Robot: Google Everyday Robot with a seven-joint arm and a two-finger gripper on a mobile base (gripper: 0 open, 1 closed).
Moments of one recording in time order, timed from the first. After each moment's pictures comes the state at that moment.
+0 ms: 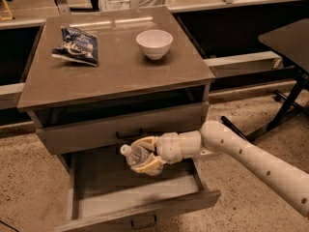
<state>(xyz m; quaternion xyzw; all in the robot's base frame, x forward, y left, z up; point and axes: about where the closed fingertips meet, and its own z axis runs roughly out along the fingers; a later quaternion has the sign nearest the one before) 0.498 0.055 0.641 -0.59 0.48 0.44 0.47</state>
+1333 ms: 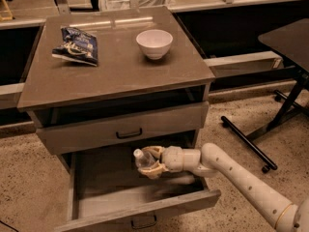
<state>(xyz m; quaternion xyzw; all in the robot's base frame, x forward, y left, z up) 0.550 0.034 0.533 -0.51 0.48 0.46 0.55</state>
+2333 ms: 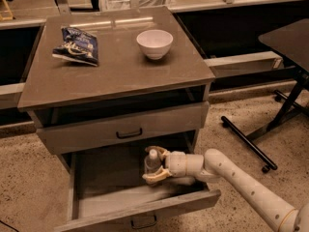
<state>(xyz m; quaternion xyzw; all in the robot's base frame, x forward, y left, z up) 0.547 0.018 0.505 -0.49 0.50 0.46 0.54</state>
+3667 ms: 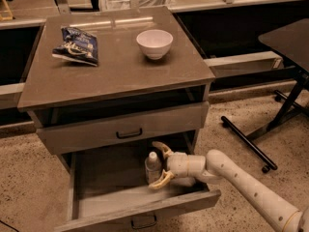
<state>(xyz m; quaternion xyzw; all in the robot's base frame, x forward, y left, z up) 0.545 0.011 0.503 -0.49 0.52 0.45 0.53</state>
